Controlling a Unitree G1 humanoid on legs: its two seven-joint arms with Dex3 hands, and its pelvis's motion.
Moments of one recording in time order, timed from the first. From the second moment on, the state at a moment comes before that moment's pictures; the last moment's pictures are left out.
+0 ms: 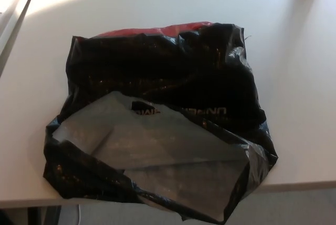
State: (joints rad) left_arm 0.73 0.32 0.09 0.34 0.10 -0.32 -0.03; right_arm 0.51 -0.31 0.01 0.41 -0.15 -0.26 -0.01
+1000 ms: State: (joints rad) left_arm 0.90 0.25 0.26 0.04 0.11 -0.78 0.00; right_arm 0.69 -0.30 -0.04 0.08 -0.24 -0.59 -0.11
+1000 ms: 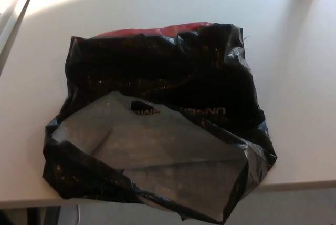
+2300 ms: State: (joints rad) left_arm 0.32 0.34 0.39 0.12 0.35 -0.72 0.09; right_arm 0.25 -0.44 -0.06 0.12 -0.77 -0.65 -0.45
